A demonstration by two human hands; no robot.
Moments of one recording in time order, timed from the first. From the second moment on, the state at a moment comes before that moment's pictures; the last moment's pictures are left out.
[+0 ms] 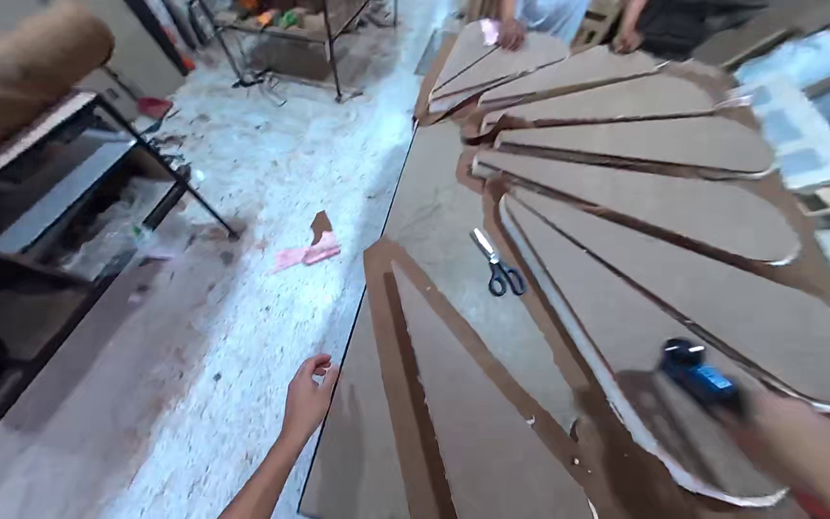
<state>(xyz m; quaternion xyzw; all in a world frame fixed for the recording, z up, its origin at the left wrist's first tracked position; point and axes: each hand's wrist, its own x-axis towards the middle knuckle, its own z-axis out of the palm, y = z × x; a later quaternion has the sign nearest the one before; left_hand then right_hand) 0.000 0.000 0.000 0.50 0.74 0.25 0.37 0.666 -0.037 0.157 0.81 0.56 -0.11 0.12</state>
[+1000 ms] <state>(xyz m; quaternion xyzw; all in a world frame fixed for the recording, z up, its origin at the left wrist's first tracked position) 0.073 0.311 -0.016 0.27 0.64 0.30 0.65 0.208 0.236 0.008 0.95 0.19 -0.26 -0.04</state>
